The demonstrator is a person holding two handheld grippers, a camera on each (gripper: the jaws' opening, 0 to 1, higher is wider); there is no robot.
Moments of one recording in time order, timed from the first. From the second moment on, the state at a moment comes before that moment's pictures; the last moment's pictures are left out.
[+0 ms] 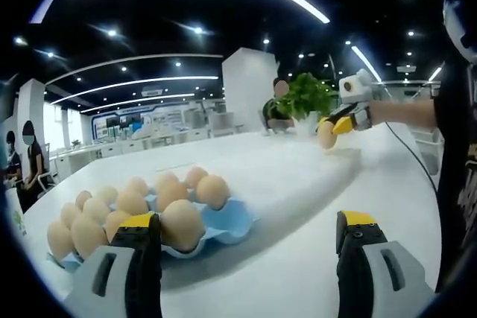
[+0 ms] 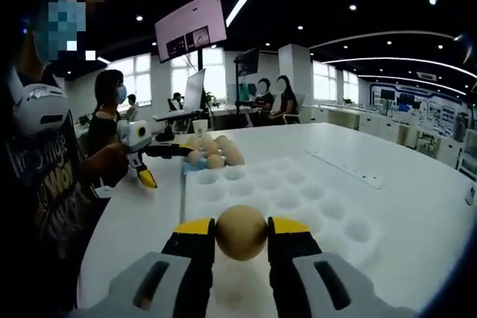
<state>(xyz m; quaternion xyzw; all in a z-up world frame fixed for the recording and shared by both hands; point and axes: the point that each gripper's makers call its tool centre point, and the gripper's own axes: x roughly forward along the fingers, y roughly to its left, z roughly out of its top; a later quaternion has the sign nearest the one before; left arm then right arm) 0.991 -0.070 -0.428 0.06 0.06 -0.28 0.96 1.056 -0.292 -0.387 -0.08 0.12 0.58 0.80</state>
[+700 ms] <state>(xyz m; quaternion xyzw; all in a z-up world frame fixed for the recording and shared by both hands) 0.990 -0.070 -0.428 0.05 0.06 -0.28 0.96 1.058 -0.244 -0.380 -0.08 0.11 0.61 0.78</state>
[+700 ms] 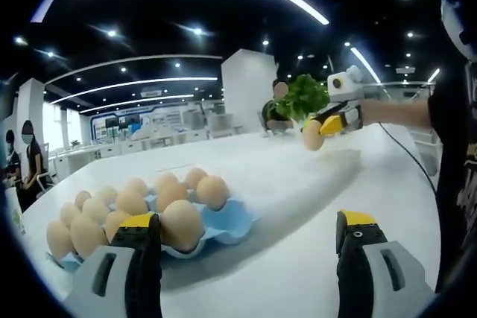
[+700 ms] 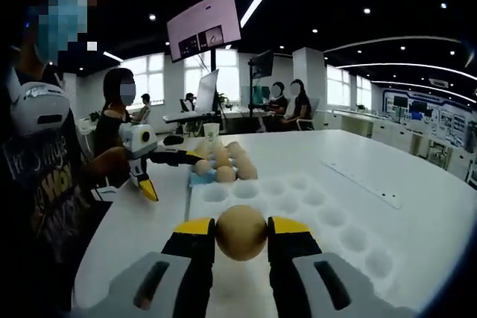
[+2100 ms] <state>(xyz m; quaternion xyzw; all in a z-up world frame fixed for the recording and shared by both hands) 0.991 -0.069 -0.425 0.04 0.05 -0.28 0.96 1.042 -0.140 -0.377 -0.08 0.08 0.69 0.72</state>
